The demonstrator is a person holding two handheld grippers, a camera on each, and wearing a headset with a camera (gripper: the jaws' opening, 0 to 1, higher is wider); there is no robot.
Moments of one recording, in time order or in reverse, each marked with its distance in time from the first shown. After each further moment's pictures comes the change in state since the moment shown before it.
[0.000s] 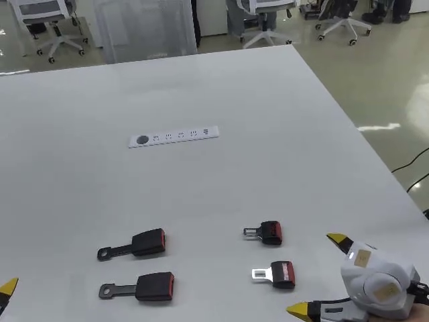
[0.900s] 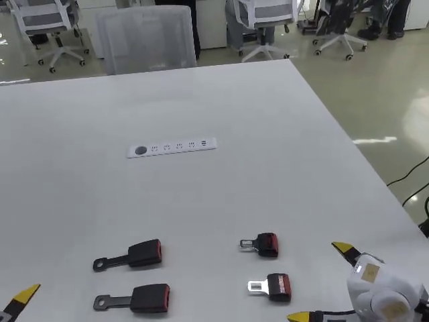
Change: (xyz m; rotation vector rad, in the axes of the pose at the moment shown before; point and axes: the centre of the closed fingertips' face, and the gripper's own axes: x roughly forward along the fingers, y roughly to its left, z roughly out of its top) left arm -0.006 -0.028 0.039 -0.040 -0.223 -0.151; right arm -0.011 -0.006 0.001 0.024 -0.011 -0.037
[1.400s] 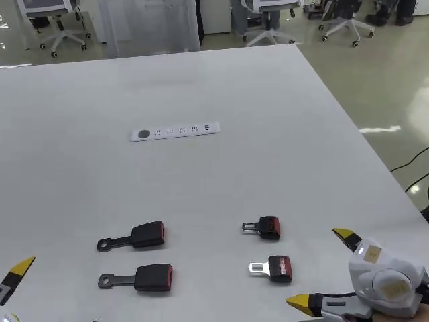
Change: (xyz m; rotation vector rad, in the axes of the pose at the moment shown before) left arm -0.001 0.015 0.001 0.010 -0.004 0.074; right arm -0.002 0.002 0.001 0.008 -0.019 0.000
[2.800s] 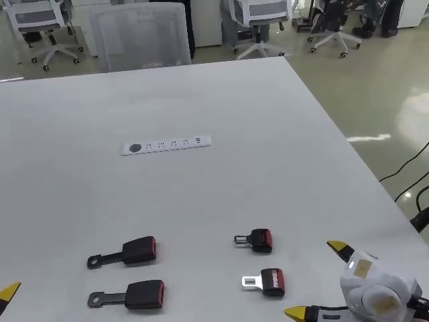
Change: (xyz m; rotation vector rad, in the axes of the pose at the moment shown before) left arm 0.001 -0.003 -0.017 0.012 0.094 -0.012; right arm -0.005 -0.007 -0.005 -0.025 0.042 -0.040
